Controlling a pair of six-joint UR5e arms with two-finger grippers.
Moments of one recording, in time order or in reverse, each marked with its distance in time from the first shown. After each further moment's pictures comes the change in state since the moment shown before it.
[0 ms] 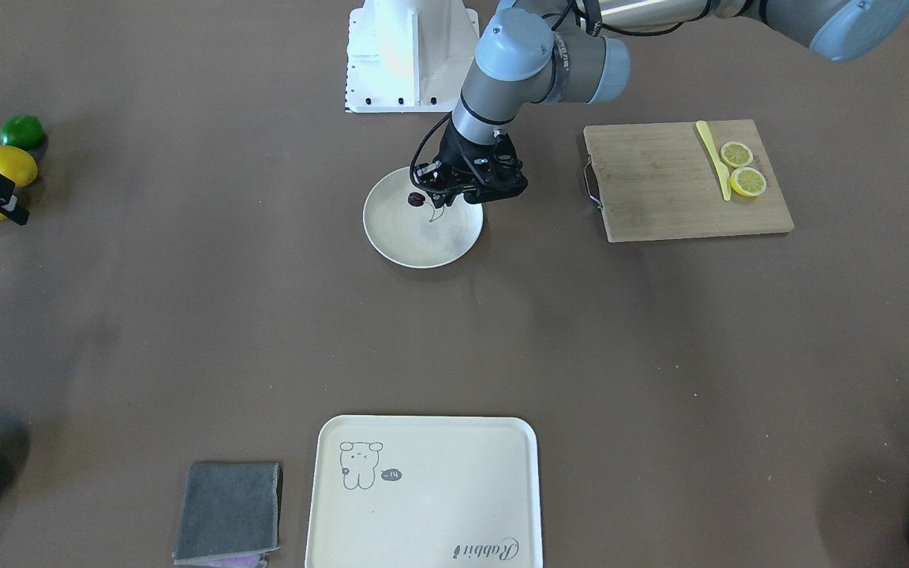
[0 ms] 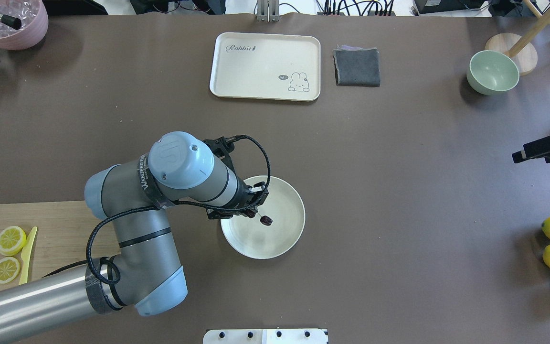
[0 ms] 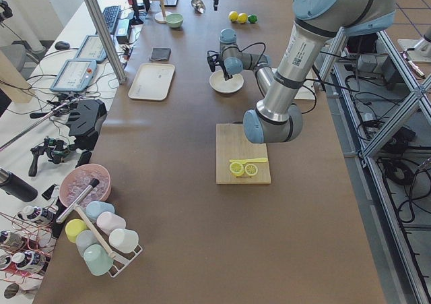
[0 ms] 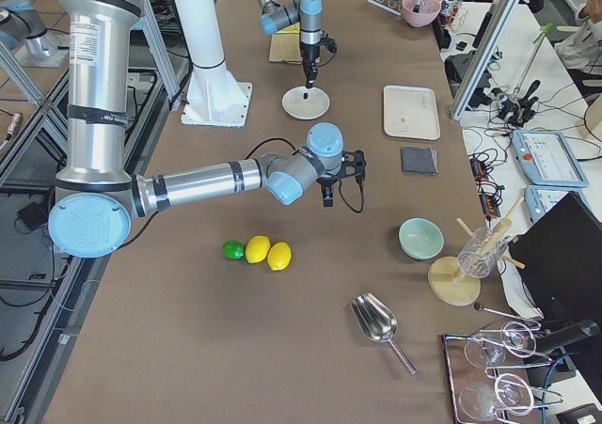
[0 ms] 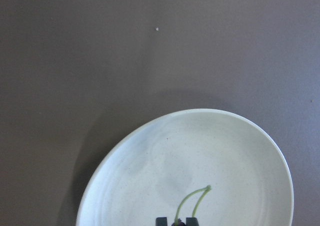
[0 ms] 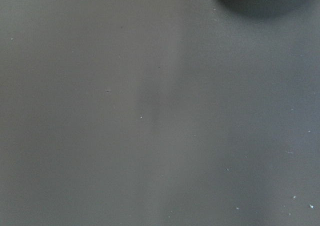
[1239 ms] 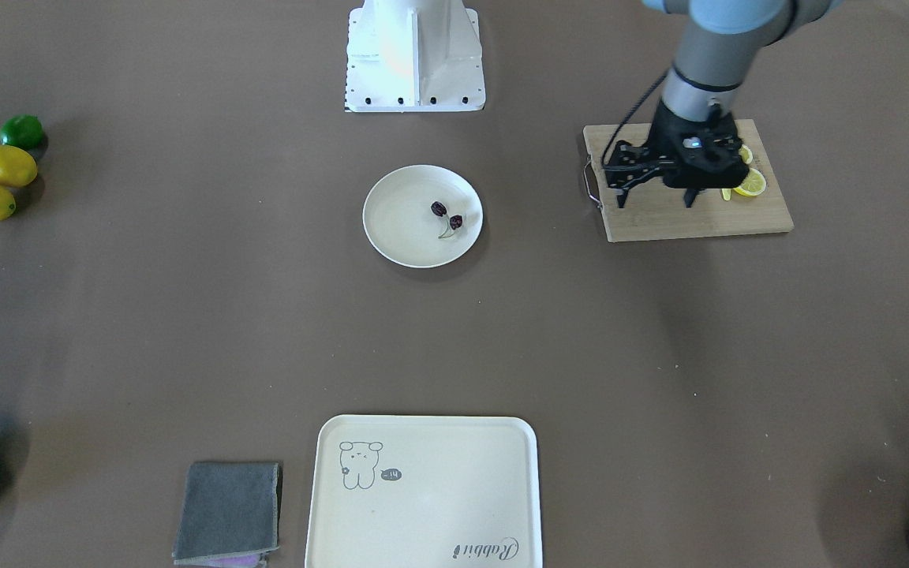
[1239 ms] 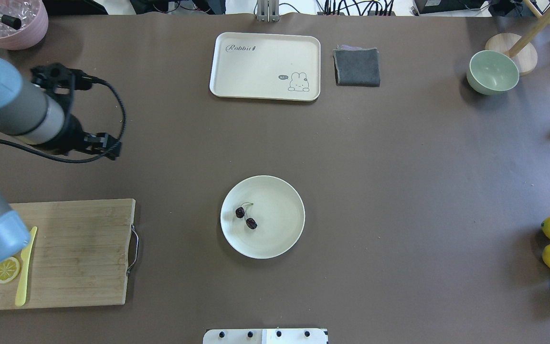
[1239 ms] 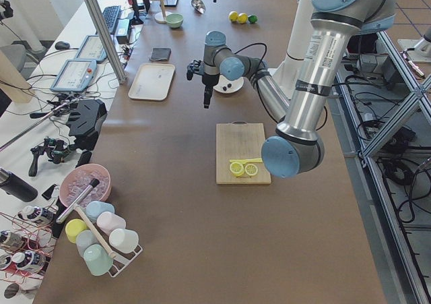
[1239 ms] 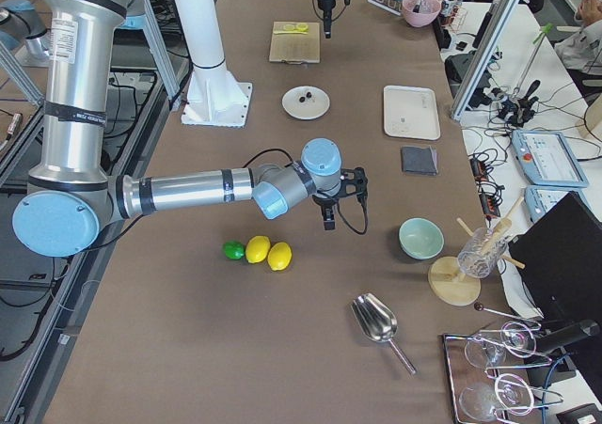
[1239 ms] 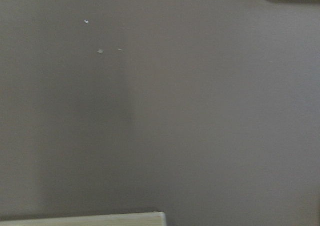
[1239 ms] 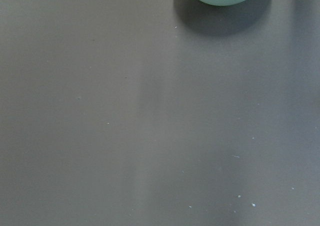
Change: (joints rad) left arm -0.404 0.417 -0.414 0.403 -0.066 0.900; right arm 0.150 -0.019 0.003 -0.132 0.031 -0.235
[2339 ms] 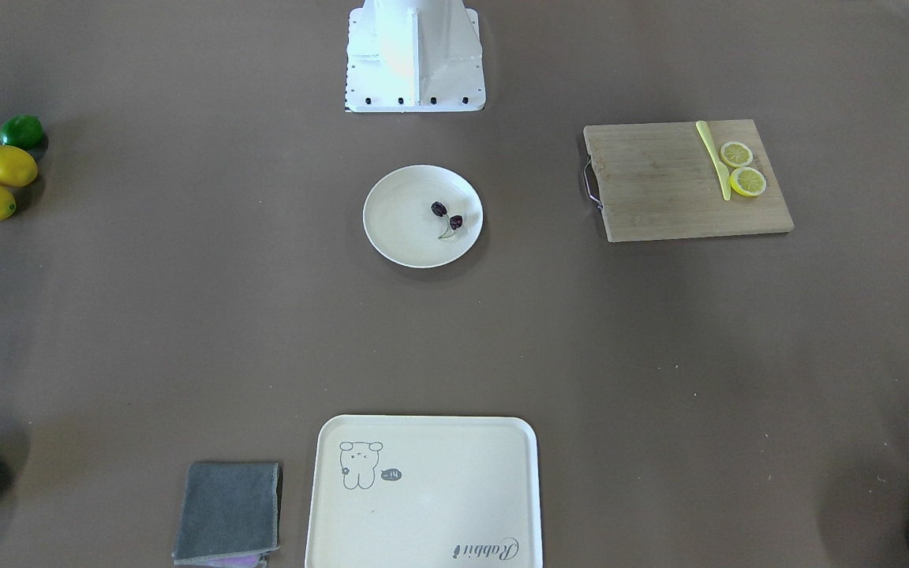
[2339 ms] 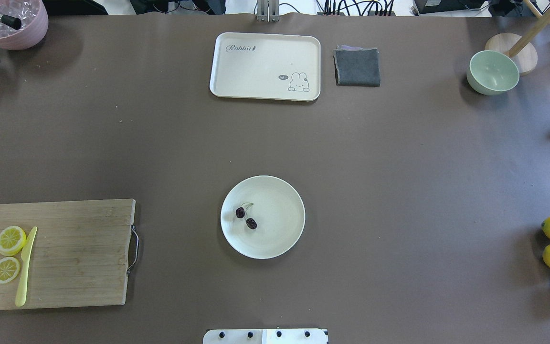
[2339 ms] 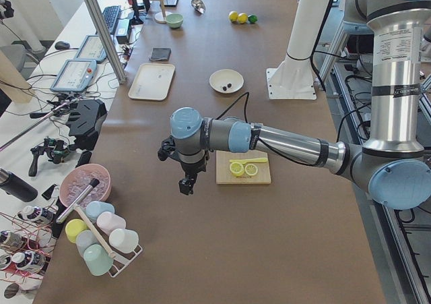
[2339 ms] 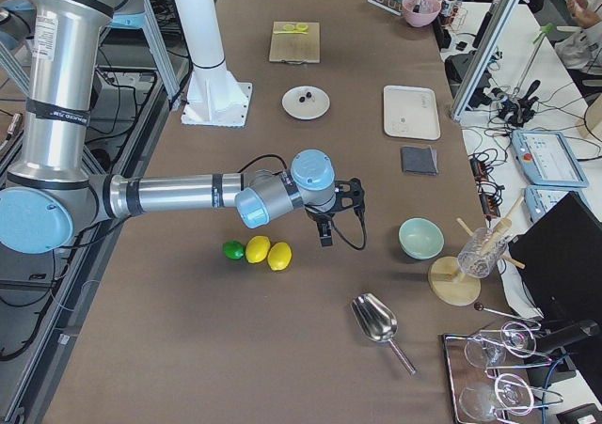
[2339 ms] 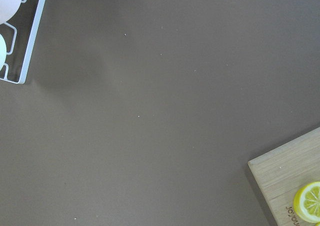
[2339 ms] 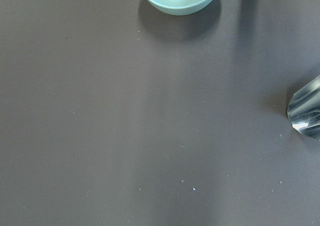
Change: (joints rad) left arm -0.649 0.291 0.252 0.007 -0.368 1.081; right arm 0.087 -0.046 0.008 -0.035 0.012 -0.133
